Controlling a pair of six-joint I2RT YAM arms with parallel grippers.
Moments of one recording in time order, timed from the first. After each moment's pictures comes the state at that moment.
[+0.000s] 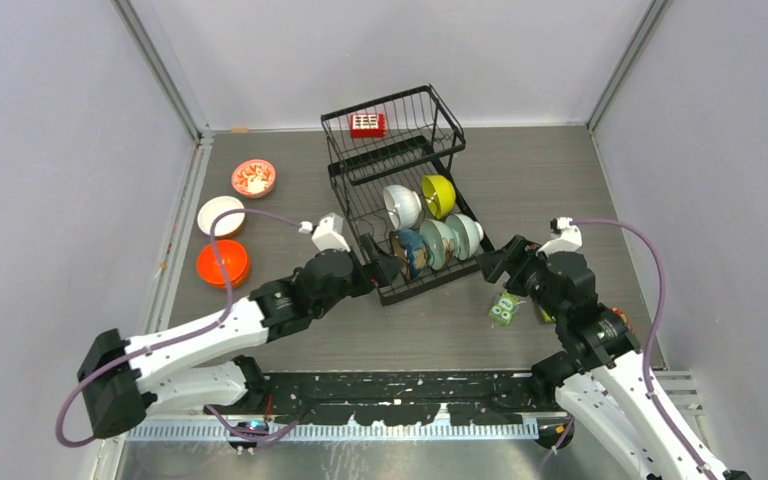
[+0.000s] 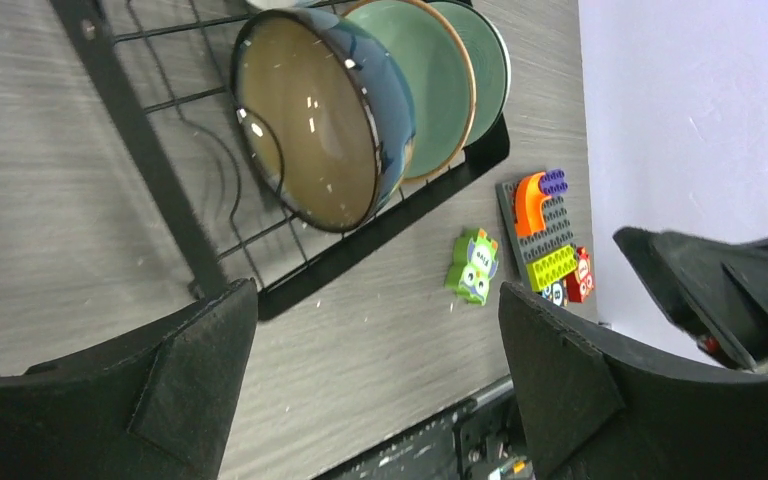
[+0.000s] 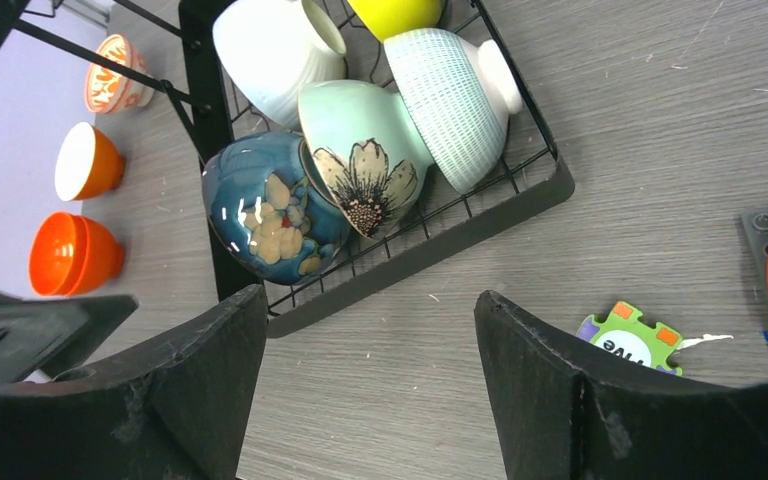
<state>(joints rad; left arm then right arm) -1.00 1.00 0.70 -0.16 -0.37 -1.05 0.43 0.51 0.60 -0.49 0.10 0.69</state>
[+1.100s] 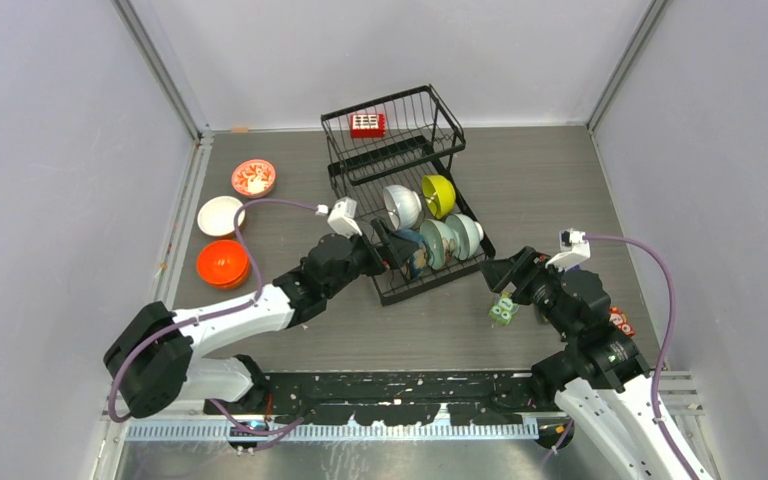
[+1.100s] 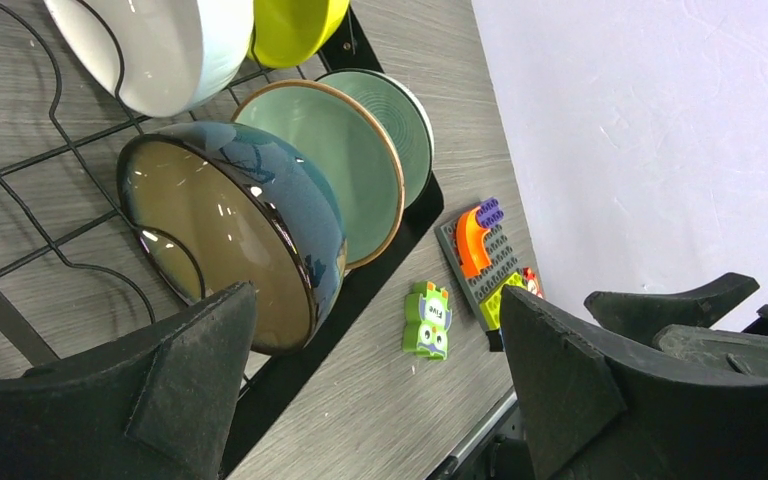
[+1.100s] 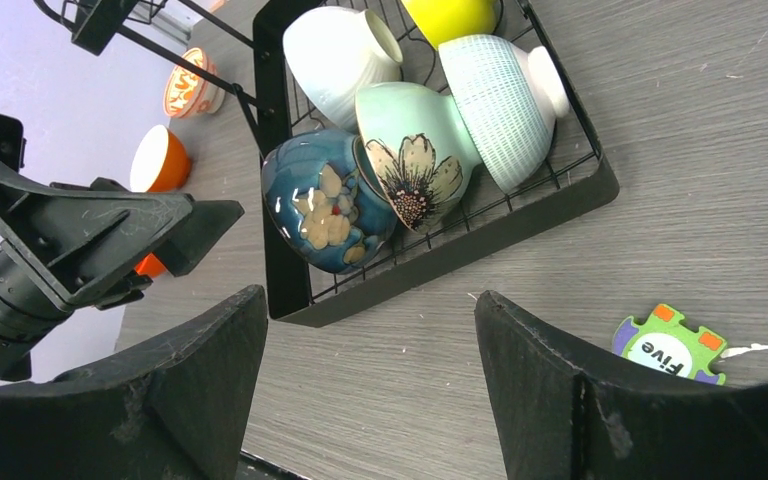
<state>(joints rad) -0.86 1.25 0.64 0.38 -0.15 -0.92 0.43 0.34 0.54 -0.49 0.04 0.71</state>
